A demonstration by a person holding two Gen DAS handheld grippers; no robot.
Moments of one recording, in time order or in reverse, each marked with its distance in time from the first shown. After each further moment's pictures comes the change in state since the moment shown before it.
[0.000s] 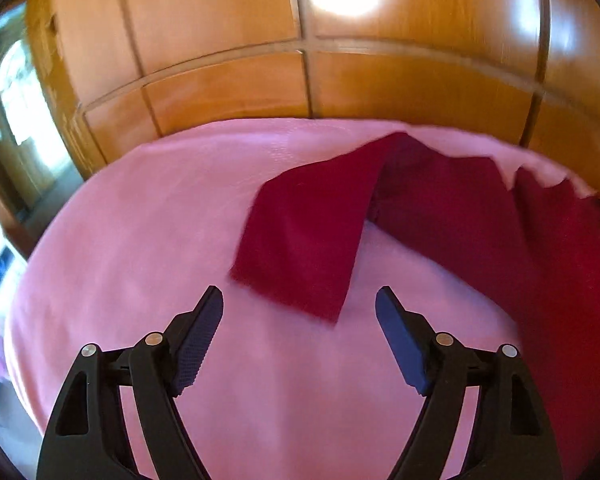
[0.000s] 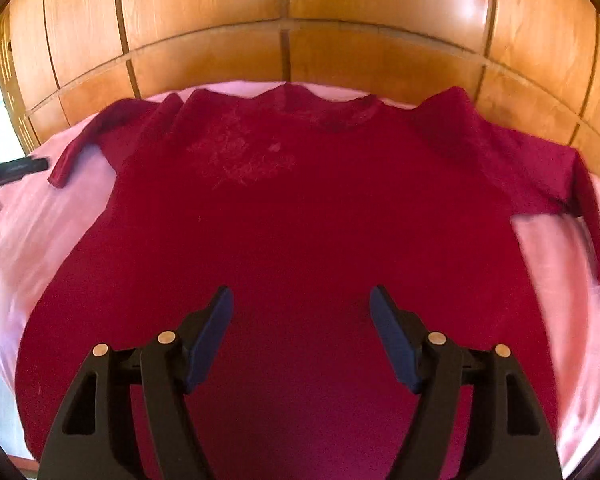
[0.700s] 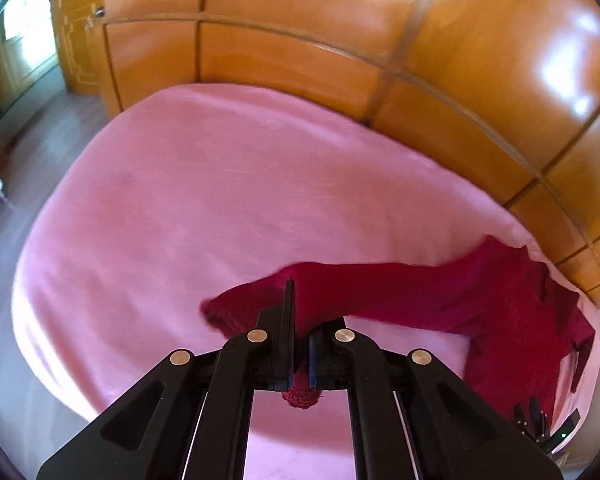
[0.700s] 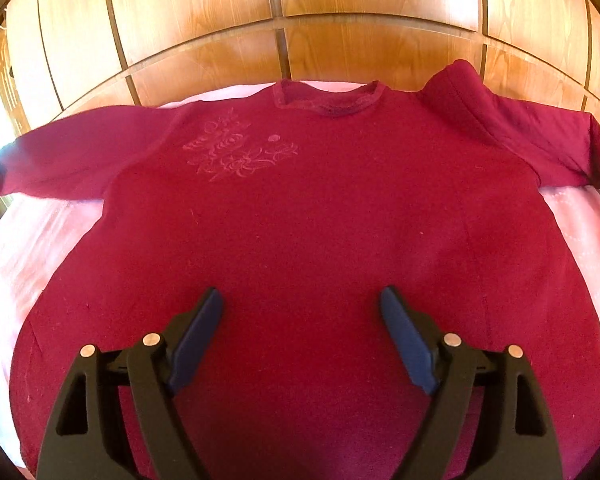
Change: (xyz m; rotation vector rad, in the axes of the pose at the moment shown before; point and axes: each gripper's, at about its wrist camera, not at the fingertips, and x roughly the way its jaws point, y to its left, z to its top) left arm -0.047 0.176 0.049 -0.279 0.241 -0.222; right arm 0.012 -0.016 -0.010 0.067 -0.062 0.073
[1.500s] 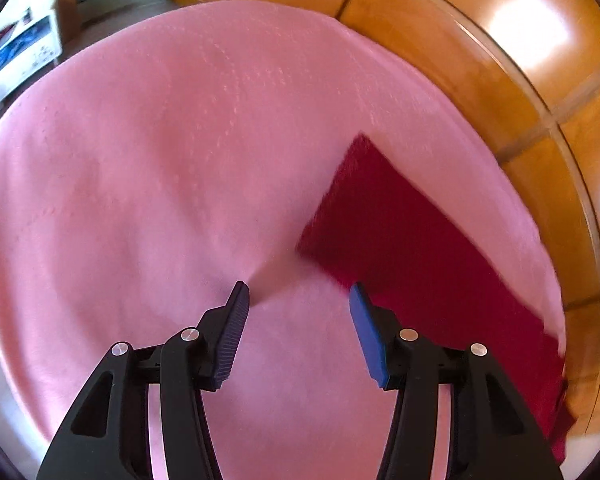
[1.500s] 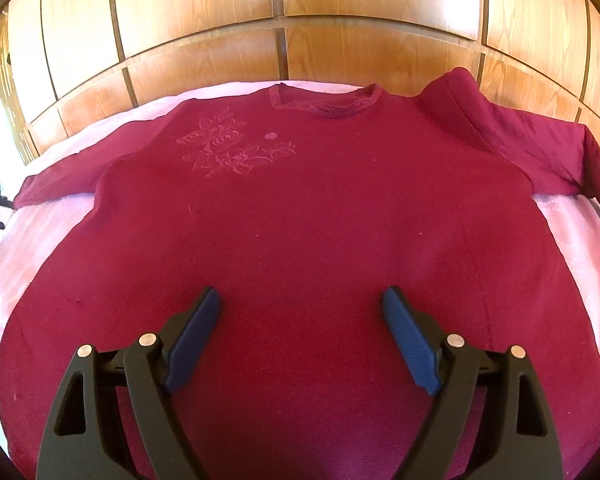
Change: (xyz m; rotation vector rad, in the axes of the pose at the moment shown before) left arm 0.105 0.093 -0.033 -0.450 -0.024 0.072; right arm 0.000 0.008 0.000 -0.039 -0.003 -0.053
